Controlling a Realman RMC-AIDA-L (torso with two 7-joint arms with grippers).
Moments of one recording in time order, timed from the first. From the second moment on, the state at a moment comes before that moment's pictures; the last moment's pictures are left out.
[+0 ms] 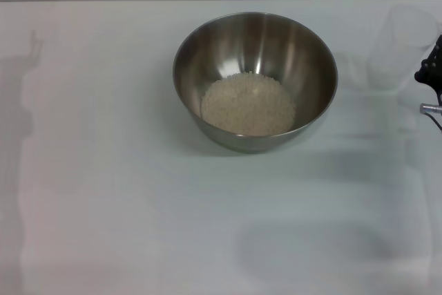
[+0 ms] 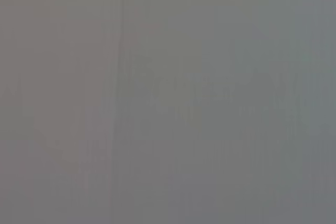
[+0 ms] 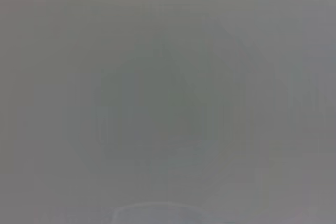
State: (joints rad) left arm -0.47 -2.07 -1.61 -0.31 2.71 1.00 -0.04; right arm 0.37 2.09 0.58 0.47 -1.61 -1.13 -0.32
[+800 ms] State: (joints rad) left arm -0.48 -2.07 -1.60 -0.31 2.71 1.00 -0.04; right arm 0.38 2.09 0.59 0.42 -1.60 -0.99 -0.26
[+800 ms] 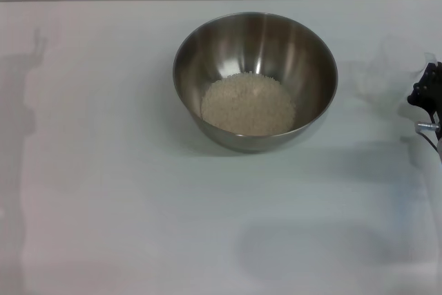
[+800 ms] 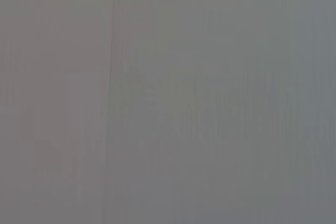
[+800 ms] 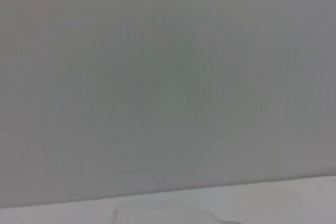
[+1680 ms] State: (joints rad) left arm -0.48 -2.07 -1.60 -0.31 2.71 1.02 -0.04; right arm 0.38 2.09 0.58 0.42 -1.61 -0.96 -0.26
